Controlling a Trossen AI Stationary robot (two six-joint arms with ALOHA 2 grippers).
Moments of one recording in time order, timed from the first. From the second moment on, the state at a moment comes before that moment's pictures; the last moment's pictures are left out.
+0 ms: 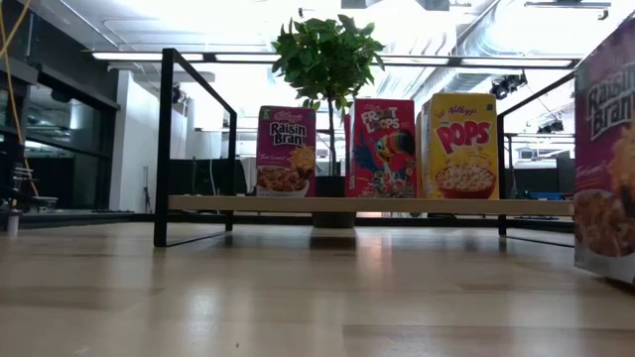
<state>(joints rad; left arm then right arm) -0.53 0.79 0.55 0.26 -0.14 0.00 0.76 1.92 1.83 -1.39 0.19 2.20</state>
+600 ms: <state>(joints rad) -0.53 0.79 0.55 0.27 -0.14 0.00 0.74 1.95 1.83 -1.39 0.28 2.12</state>
